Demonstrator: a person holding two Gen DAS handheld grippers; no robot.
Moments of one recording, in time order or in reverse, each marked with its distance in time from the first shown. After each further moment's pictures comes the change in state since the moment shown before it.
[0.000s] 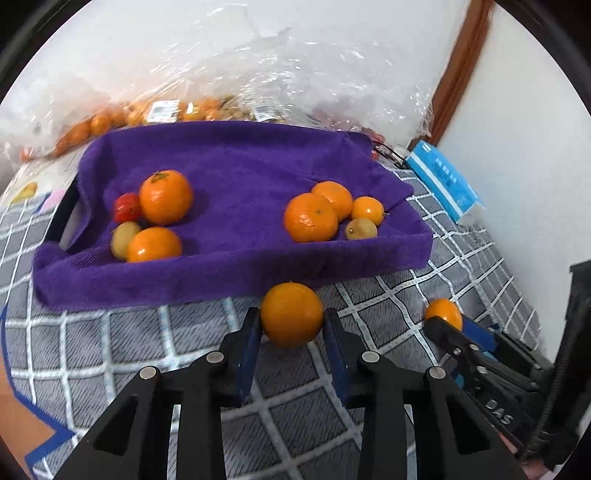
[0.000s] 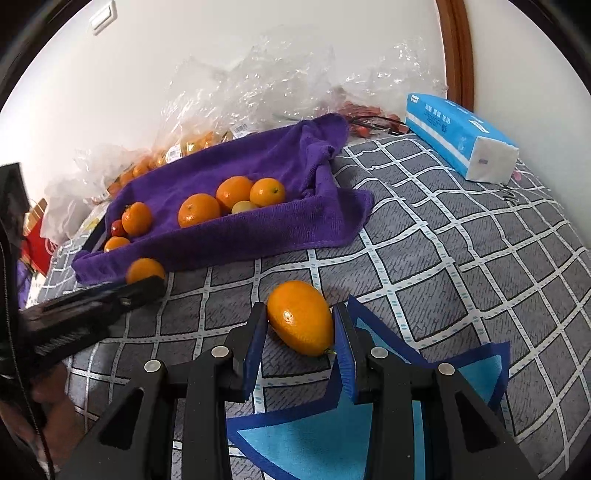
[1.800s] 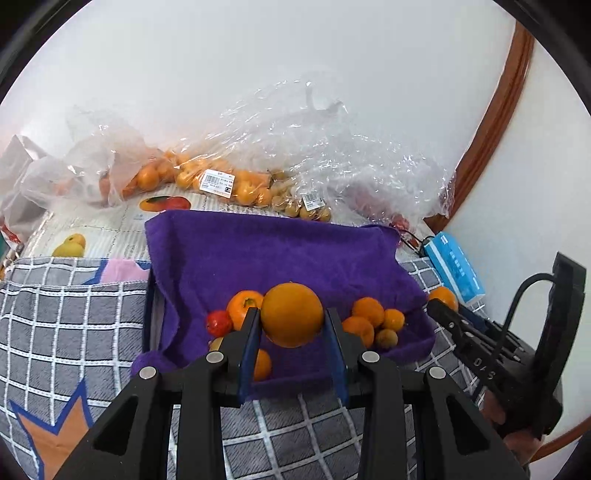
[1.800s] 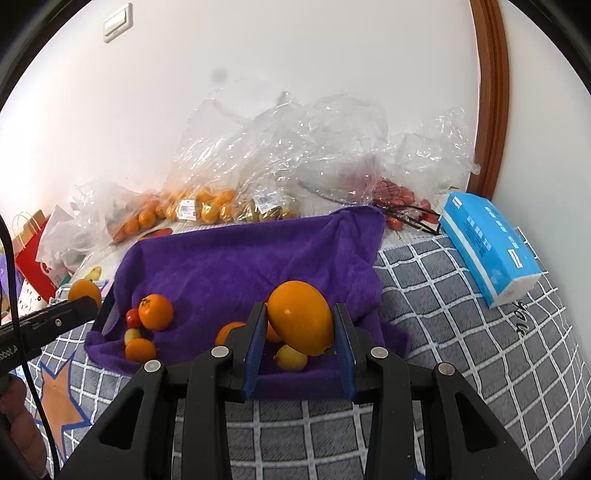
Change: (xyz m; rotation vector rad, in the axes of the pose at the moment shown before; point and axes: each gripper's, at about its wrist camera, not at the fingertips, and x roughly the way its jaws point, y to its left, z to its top) left arm -0.057 0.054 0.077 -0.092 -0.129 0.008; right arm 0.005 0.045 0.108 -0.076 -0.097 -0.027
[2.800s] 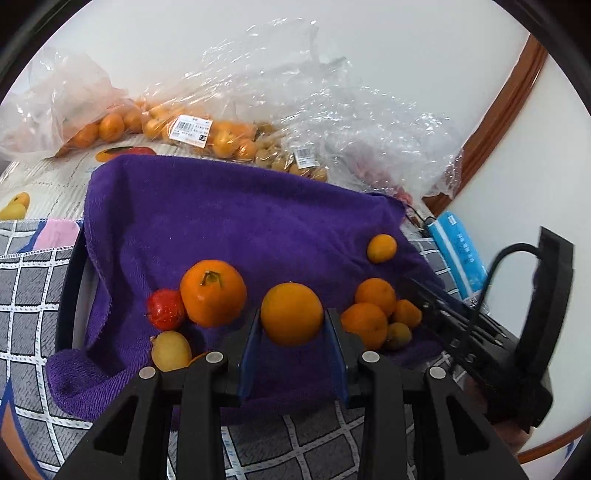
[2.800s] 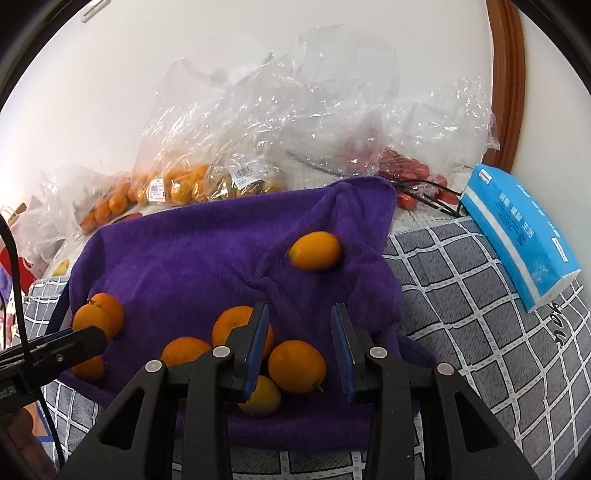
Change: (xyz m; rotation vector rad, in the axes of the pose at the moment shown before) left arm 0.073 0.005 -0.021 -0.046 0.088 -0.070; right arm 0.067 -0.012 -0.007 0.001 0.056 -0.012
